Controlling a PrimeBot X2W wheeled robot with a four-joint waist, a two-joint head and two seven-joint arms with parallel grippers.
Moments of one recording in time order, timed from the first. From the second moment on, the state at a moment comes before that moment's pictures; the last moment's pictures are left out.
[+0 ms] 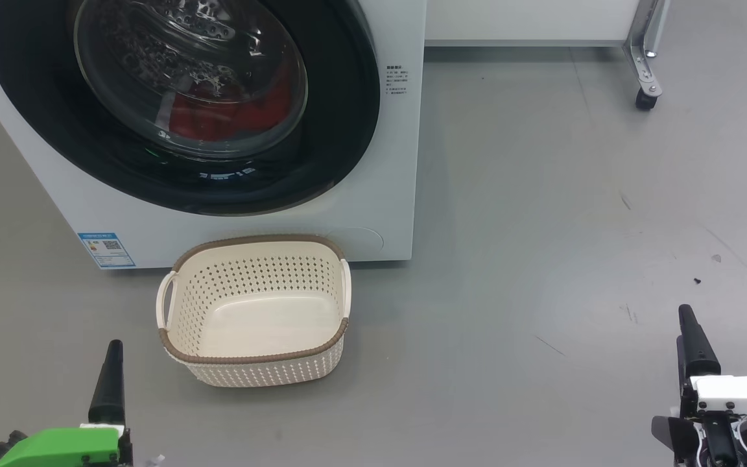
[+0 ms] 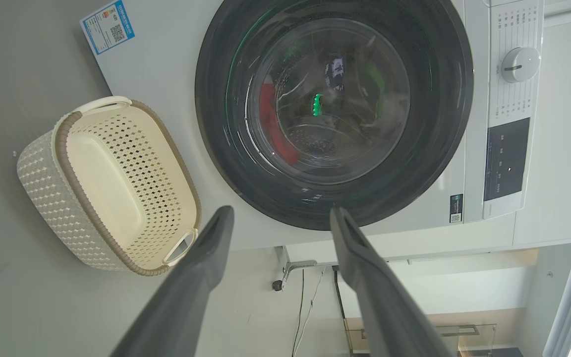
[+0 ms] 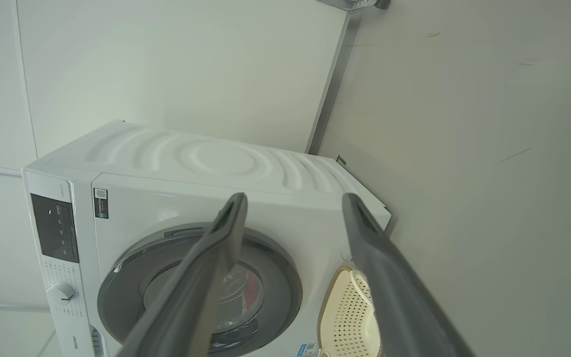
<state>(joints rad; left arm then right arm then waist) 0.00 0.05 0.00 0.25 -1.56 -0.12 -0.06 0.00 -0.06 -0.07 0.24 1.47 0.12 -0.04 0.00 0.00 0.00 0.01</state>
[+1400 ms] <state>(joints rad) 0.00 0.05 -0.14 0.05 -0.79 -0.02 -0.17 -0.01 -0.11 0.01 0.12 0.83 0.12 -0.16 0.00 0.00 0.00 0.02</state>
